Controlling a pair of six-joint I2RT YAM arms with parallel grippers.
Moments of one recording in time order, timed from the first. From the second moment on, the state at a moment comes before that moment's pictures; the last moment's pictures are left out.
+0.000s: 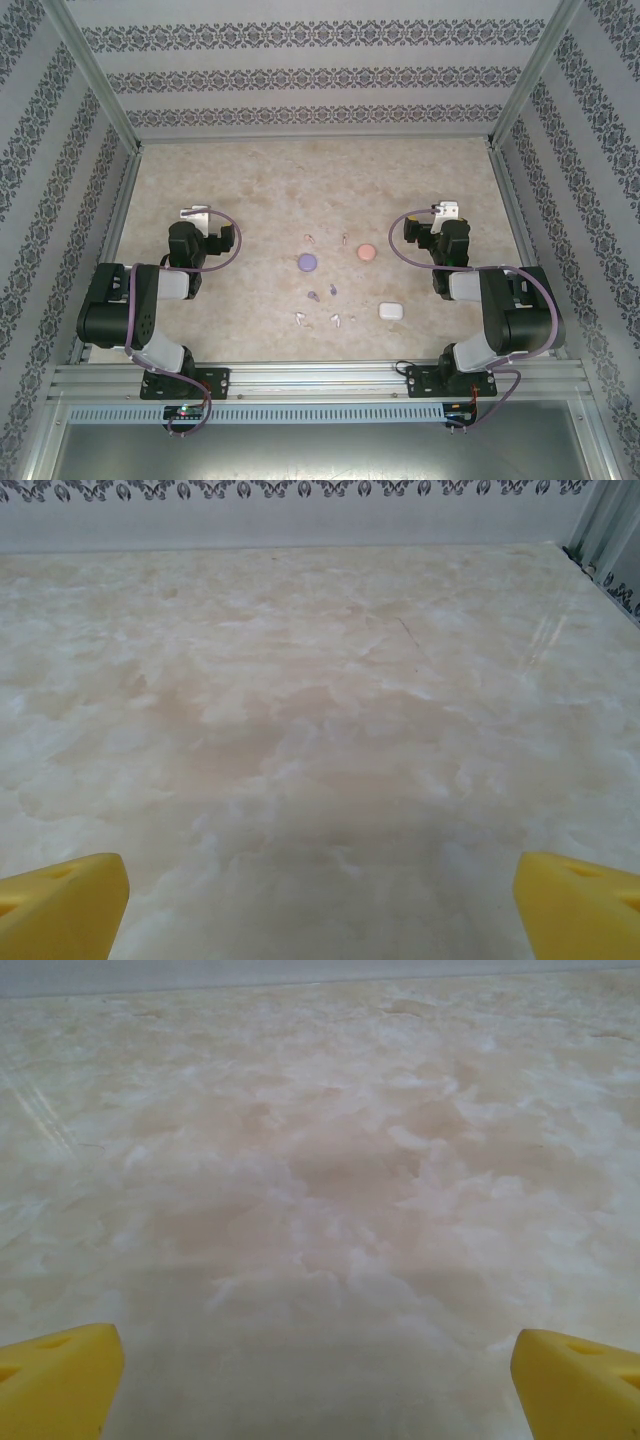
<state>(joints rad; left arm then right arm) 0.02 1.56 0.41 0.72 0.00 0.01 0.02 1.51 0.38 0.77 0.04 0.04</state>
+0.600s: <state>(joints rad) 0.00 1.16 0.74 -0.04 -0.14 -0.08 -0.01 1.15 0.58 0.21 0.05 0.40</state>
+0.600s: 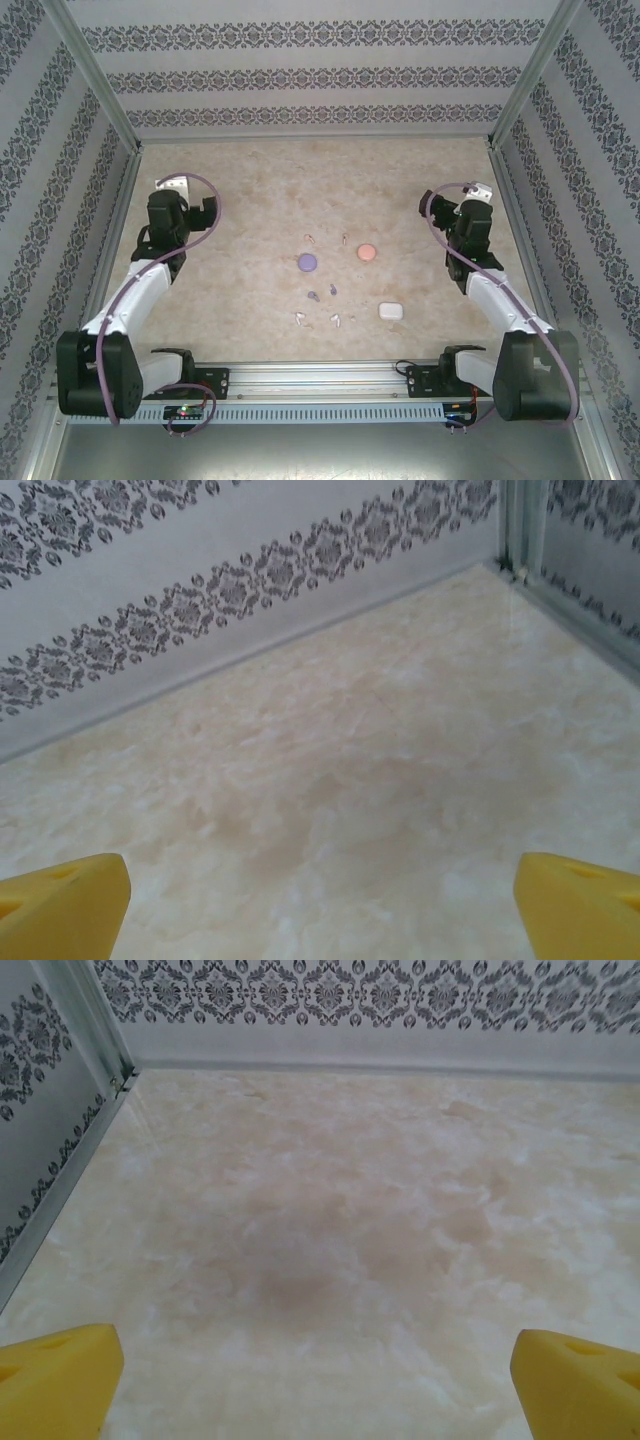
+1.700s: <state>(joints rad) -0.28 1.30 0.97 -0.50 0.05 -0.56 0.68 1.13 0.62 -0.84 0.13 0.88</state>
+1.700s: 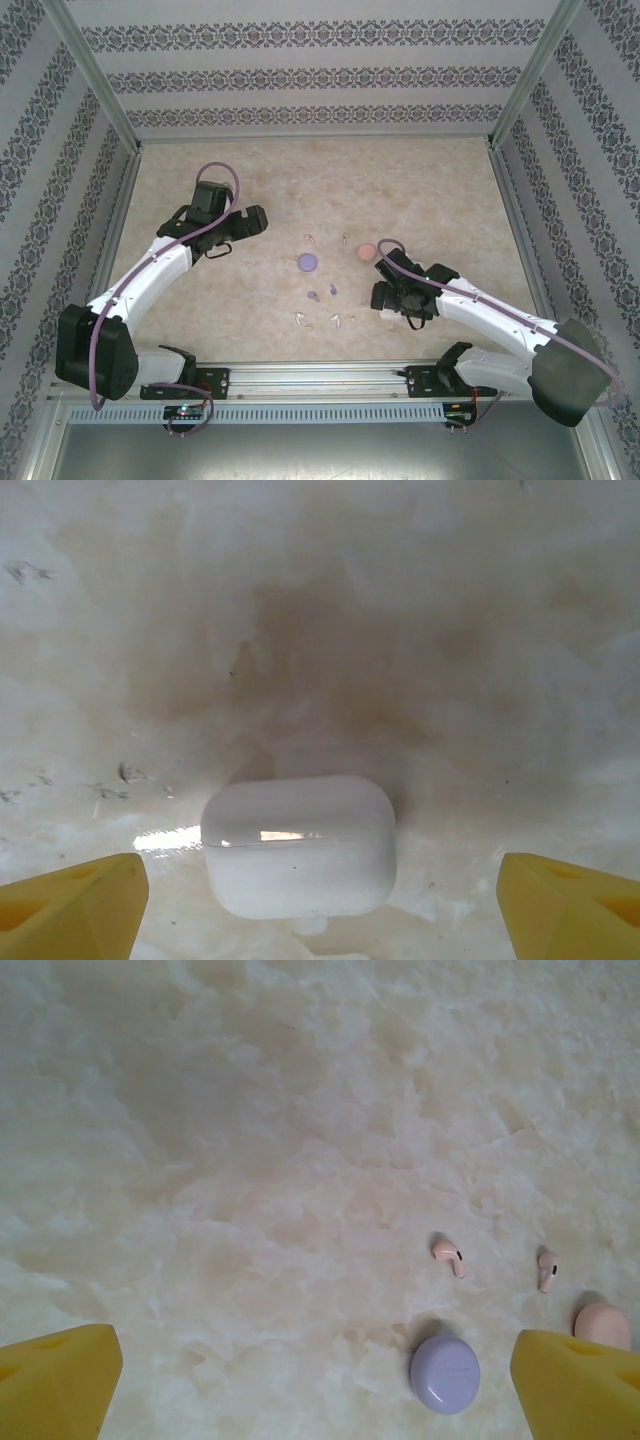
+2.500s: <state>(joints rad) -0.32 1.30 0.97 -0.50 0.03 -0.56 0.70 1.36 0.63 -0.72 0.13 0.91</state>
